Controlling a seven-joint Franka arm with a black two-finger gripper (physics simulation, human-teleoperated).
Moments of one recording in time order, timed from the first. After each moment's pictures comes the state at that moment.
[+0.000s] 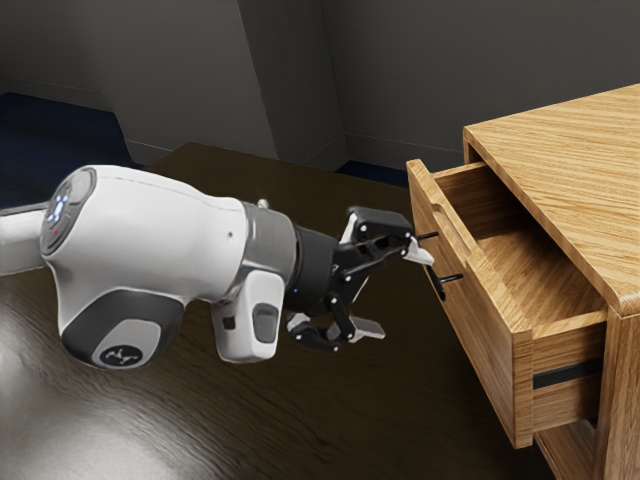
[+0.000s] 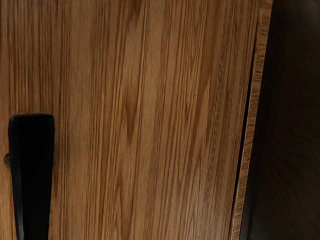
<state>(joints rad) -1.21 -0.56 0.78 -2.27 0.64 2.68 1.35</state>
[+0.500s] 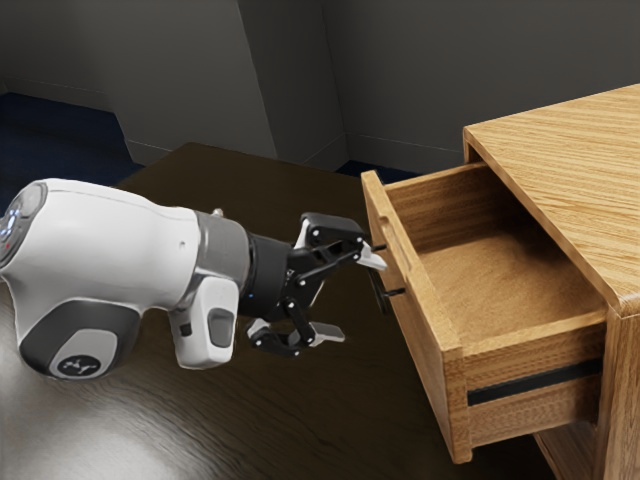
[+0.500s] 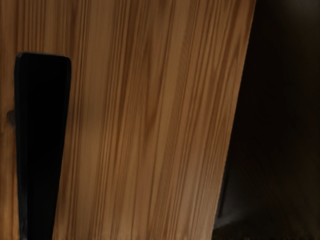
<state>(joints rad) -1.09 -0.64 0.72 -2.35 0.65 2.68 1.33</state>
